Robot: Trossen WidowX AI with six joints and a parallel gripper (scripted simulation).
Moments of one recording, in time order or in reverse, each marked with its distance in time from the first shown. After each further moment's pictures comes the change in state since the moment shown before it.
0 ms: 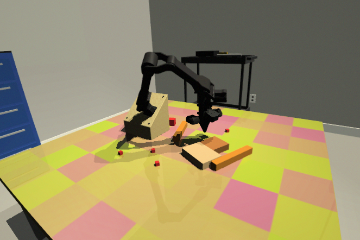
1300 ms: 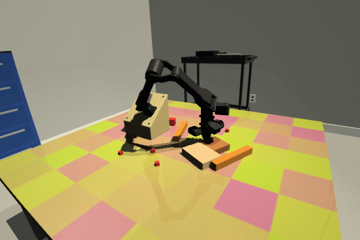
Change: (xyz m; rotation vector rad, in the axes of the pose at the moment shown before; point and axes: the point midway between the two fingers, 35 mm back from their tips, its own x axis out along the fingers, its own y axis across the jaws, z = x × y) arm 0.051 -0.005 0.019 0.004 0.012 -0.012
